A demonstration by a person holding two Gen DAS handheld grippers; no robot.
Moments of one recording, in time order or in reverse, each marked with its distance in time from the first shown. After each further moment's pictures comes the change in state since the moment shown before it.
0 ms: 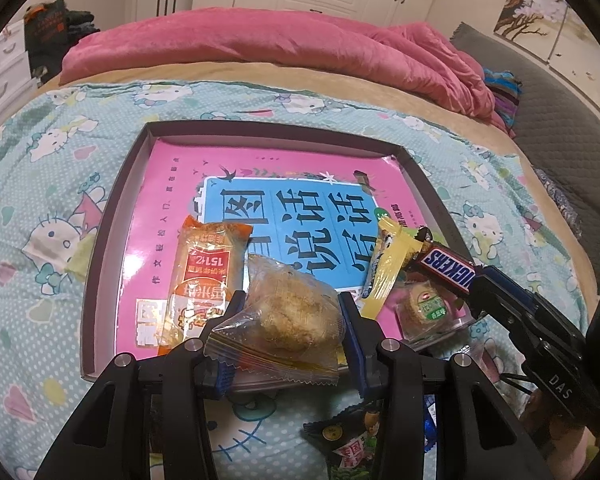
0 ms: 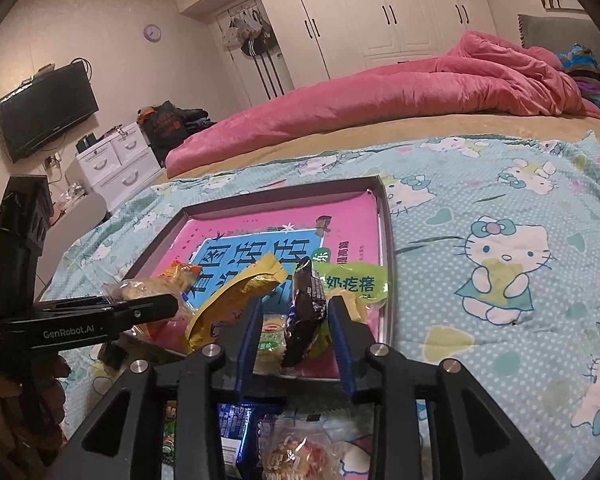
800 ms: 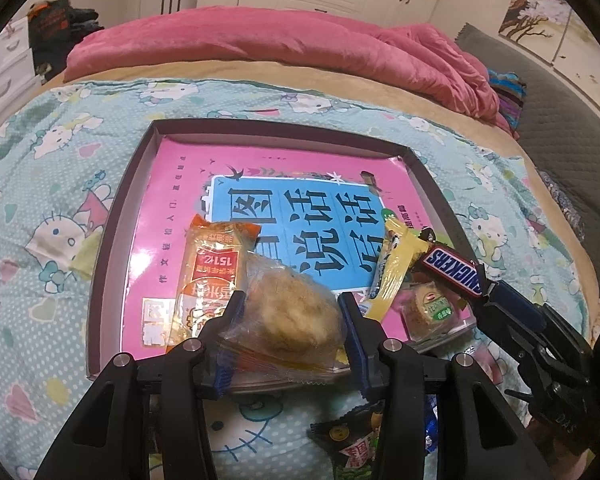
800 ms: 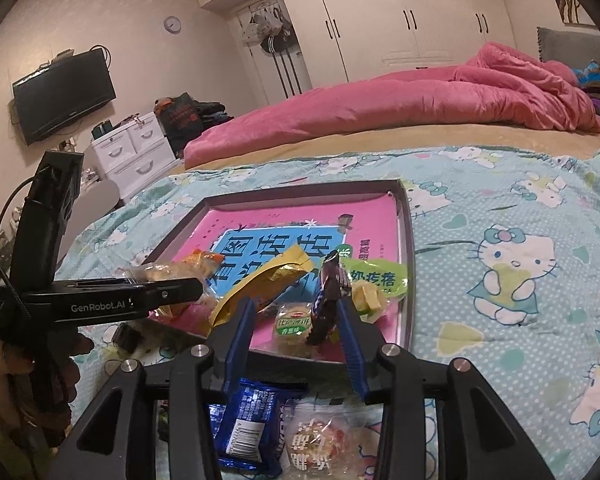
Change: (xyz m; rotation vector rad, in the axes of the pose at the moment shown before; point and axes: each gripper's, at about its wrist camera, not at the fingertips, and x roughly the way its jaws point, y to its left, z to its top) left arm -0.001 0.007 0.003 -0.013 0.008 0.012; right arm -0.008 0.017 -0.004 -0.058 0.012 0.040
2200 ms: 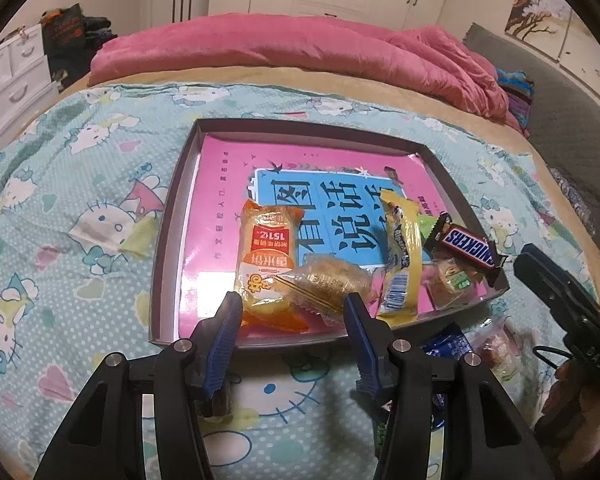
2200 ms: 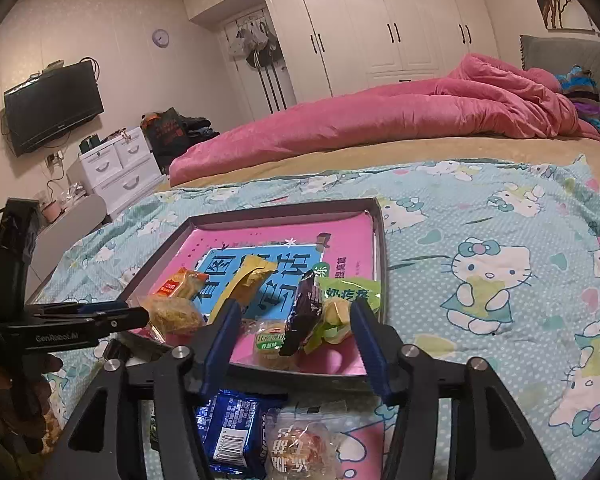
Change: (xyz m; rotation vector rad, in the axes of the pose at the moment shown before) left arm -0.026 0.020 -0.018 0.015 -0.019 0.063; right arm -0.014 -0.008 0.006 0.016 -0.061 -0.061
